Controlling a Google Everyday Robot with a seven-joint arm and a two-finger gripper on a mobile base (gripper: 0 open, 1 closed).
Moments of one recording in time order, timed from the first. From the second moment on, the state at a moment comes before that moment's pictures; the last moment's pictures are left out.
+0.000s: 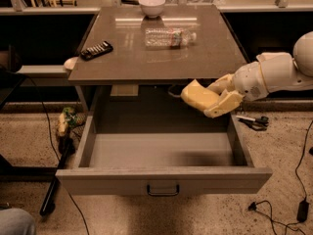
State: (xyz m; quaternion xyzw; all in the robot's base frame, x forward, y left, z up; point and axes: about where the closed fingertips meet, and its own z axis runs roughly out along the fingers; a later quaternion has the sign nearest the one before) arm 0.587 -0.170 0.811 -0.55 0.70 0.25 0.37
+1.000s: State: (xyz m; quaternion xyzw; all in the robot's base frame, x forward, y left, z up) arm 0.580 -0.153 0.707 -0.54 0.77 0.22 0.26
